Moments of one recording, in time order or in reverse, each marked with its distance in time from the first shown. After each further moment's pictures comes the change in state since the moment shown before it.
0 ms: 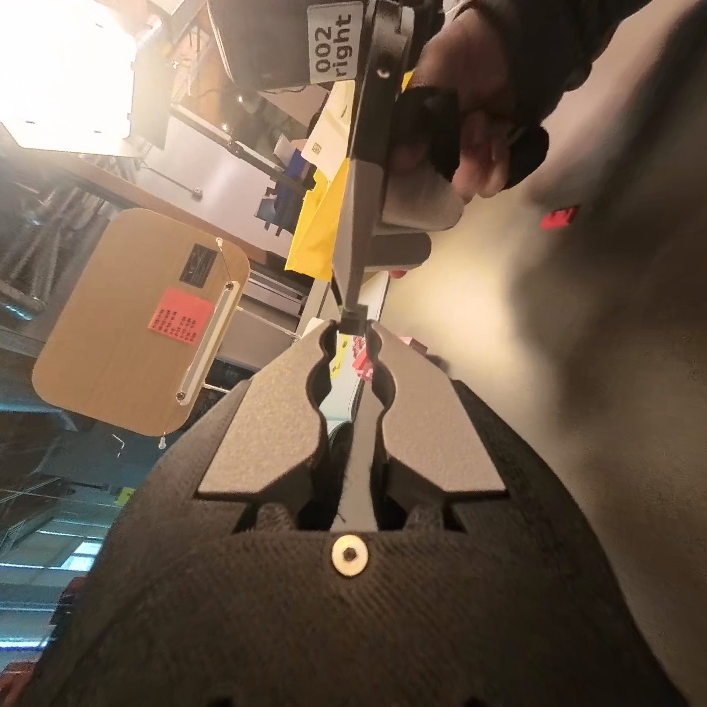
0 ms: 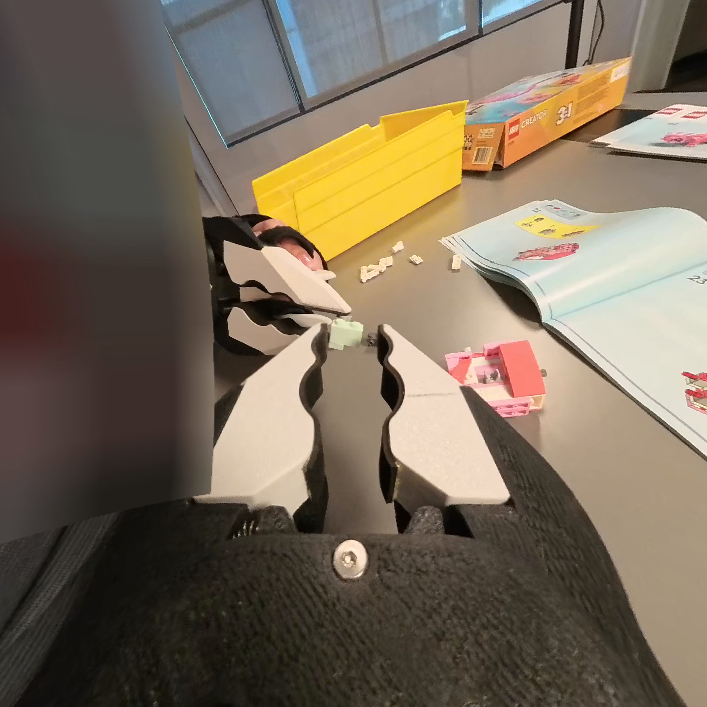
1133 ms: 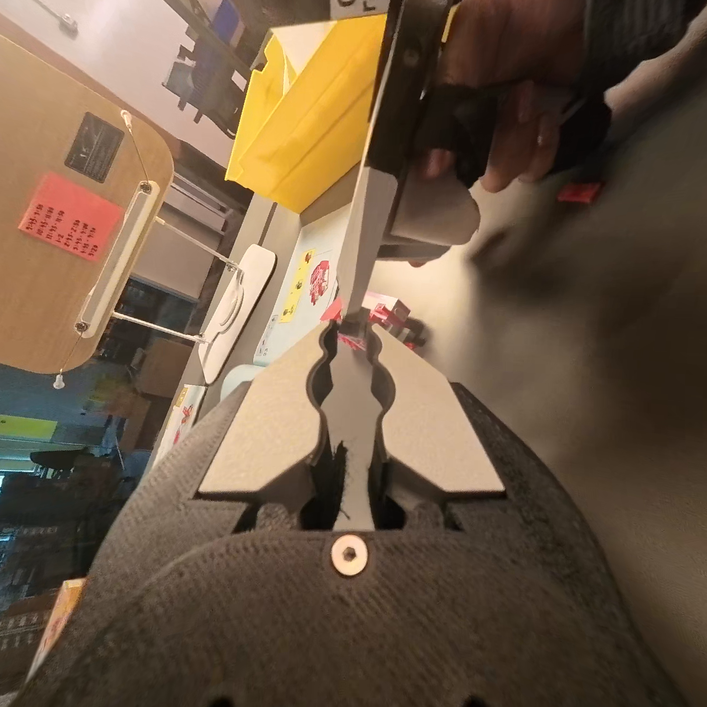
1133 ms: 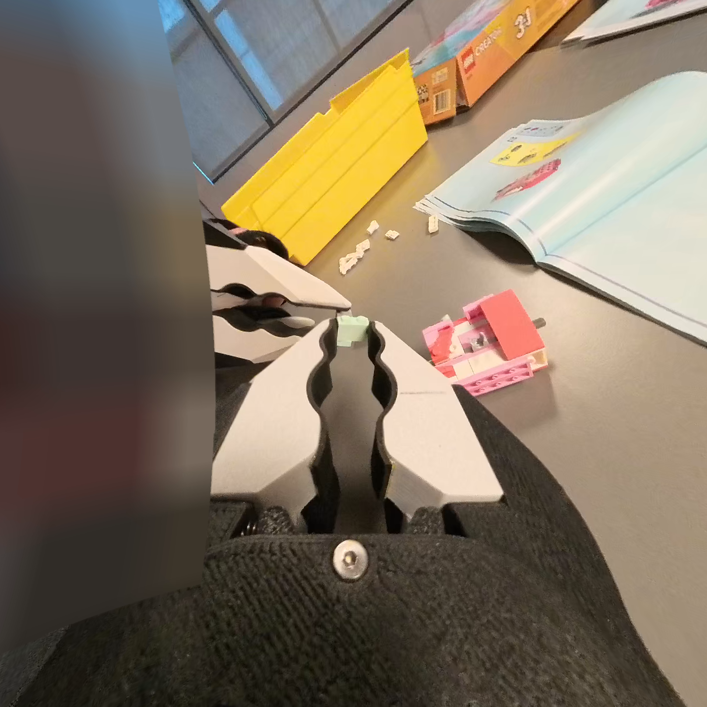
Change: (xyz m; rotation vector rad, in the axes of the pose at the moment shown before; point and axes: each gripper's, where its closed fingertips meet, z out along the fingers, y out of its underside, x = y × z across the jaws) left arm 0.007 0.030 0.011 -0.220 0.157 -0.204; right arm 0.024 0.015 0.016 -0.014 0.046 0.273
